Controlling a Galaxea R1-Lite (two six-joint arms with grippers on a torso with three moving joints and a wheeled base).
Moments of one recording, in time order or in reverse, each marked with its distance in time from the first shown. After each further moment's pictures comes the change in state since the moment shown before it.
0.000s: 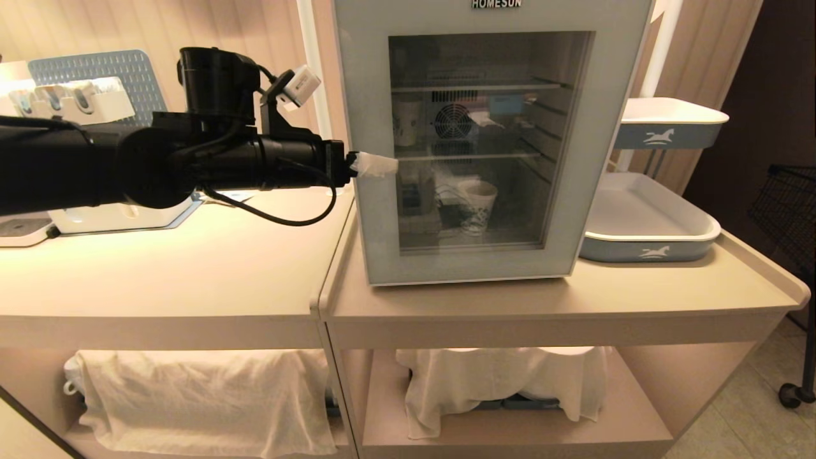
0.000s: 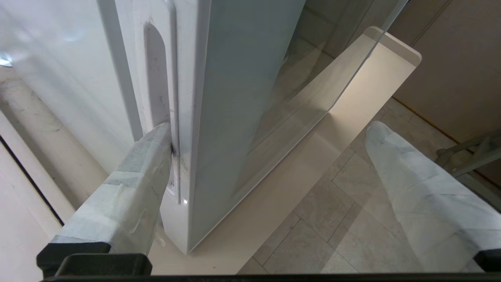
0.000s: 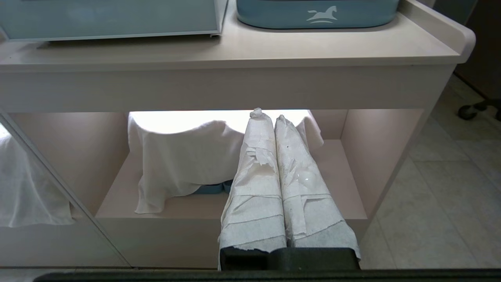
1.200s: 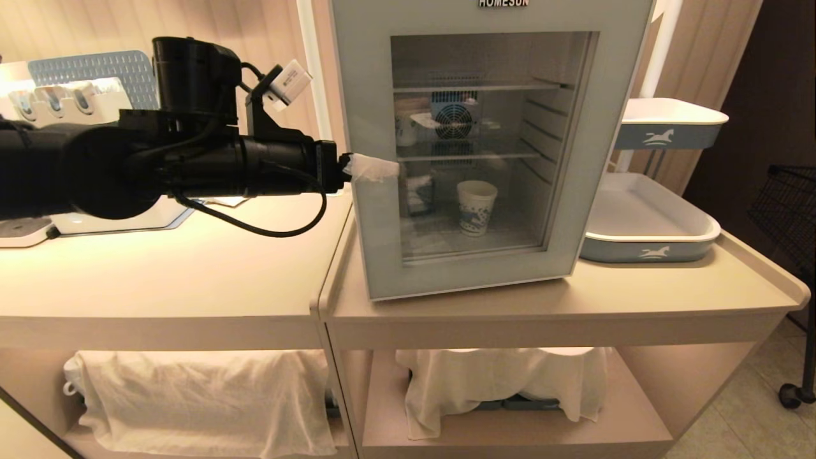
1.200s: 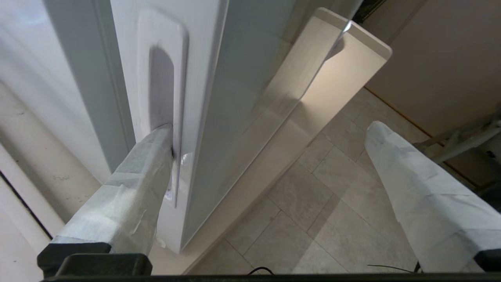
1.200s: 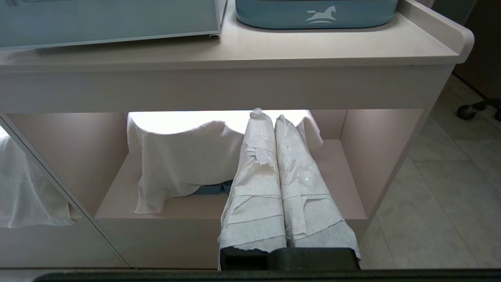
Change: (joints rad) left arm -0.028 -0.109 0.116 0.003 -0.013 -0.034; right arm 0.000 0.000 0.000 0.000 0.000 0.000
